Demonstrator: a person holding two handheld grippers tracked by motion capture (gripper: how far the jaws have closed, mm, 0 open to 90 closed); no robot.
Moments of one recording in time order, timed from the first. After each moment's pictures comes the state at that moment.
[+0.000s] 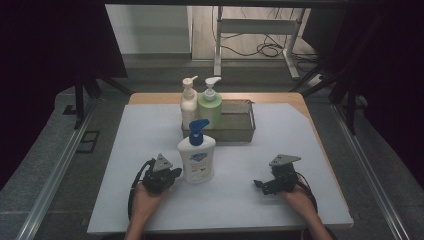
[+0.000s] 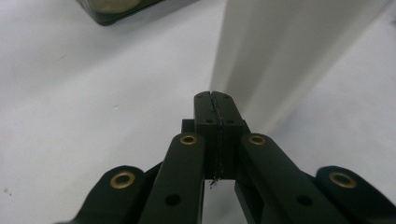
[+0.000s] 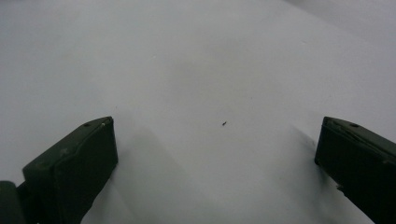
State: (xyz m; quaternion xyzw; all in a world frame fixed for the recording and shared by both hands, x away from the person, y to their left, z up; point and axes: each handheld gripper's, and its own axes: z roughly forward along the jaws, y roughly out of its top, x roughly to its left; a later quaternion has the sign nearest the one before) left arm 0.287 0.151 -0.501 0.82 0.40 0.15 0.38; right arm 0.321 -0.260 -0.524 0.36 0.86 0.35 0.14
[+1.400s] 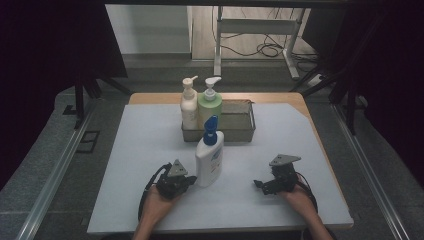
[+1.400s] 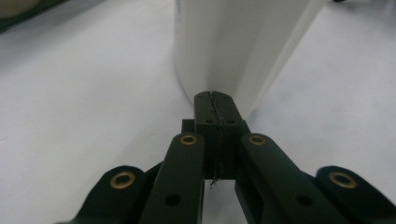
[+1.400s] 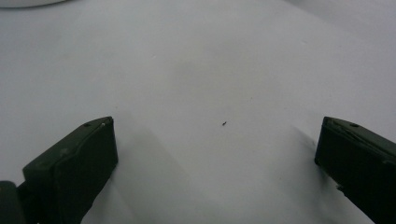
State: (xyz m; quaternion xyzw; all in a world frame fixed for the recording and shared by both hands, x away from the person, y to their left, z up) left arm 0.278 0.112 -0.507 0.86 0.33 0.10 0.39; right arm 0.321 -0.260 -0.524 0.36 0.85 0.35 0.14
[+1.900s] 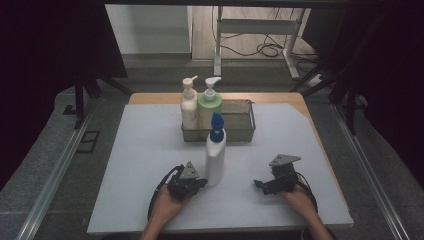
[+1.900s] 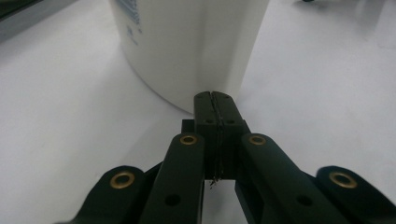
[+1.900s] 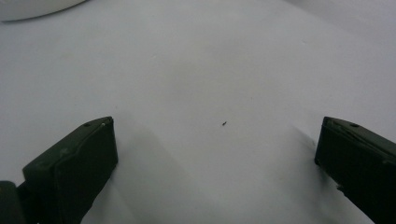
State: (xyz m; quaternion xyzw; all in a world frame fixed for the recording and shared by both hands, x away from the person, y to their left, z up) left arm 0.278 0.083 -0.509 0.87 0.30 0.09 0.39; right arm 0.321 -0.260 -0.524 0.36 0.85 0.35 0.14
